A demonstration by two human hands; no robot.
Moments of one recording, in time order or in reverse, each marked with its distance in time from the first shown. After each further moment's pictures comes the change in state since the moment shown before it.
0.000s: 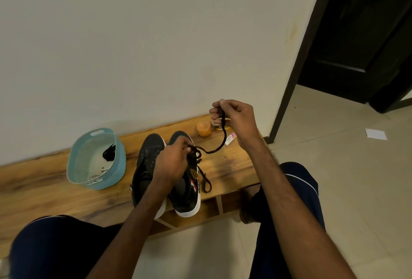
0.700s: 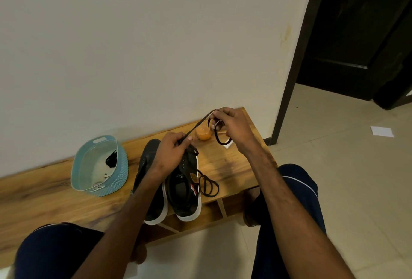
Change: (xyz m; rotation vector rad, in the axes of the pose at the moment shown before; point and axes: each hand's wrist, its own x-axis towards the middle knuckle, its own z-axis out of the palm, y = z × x) left_hand 0.023 0.016 -0.016 -0.325 -0.032 -0.010; right_hand 0.002 0.001 -0.004 -0.251 -0.002 0.072
